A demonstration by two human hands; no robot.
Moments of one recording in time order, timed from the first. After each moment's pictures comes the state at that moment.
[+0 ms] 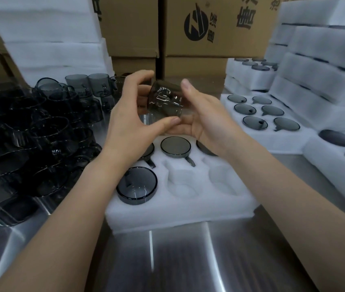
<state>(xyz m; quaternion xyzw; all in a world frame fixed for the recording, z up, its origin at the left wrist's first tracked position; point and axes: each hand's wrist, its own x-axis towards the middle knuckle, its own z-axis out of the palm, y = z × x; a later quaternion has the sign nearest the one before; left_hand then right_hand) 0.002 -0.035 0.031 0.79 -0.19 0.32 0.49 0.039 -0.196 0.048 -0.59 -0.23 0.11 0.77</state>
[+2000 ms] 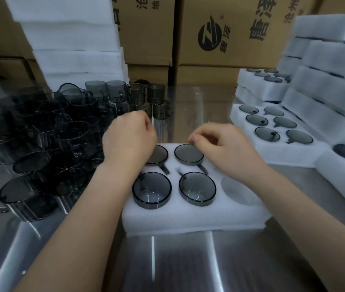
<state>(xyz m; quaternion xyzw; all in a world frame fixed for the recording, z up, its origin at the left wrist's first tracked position) -0.002 -0.022 0.037 0.93 0.10 0.27 0.23 0.004 -0.211 0.041 -0.89 -0.24 -0.11 0.38</state>
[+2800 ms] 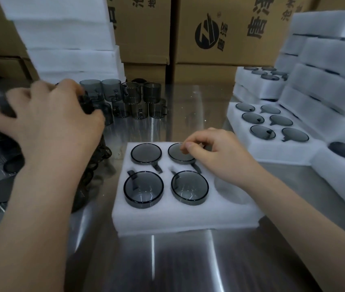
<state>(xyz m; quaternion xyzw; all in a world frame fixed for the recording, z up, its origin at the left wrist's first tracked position) -0.036 0.032 0.068 0.89 0.21 0.36 0.16 0.001 -0.216 0.033 -0.89 -0.27 -0.08 0.37</state>
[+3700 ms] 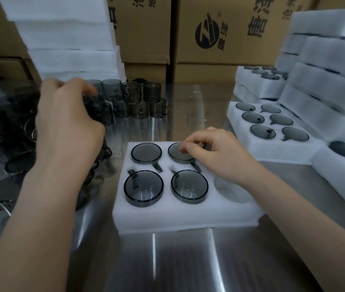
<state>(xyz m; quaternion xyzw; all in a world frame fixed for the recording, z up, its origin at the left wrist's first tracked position) -0.037 0.024 0.063 0.87 0.13 0.40 0.24 0.005 -0.218 0.032 -0.88 -0.27 -0.06 0.38</state>
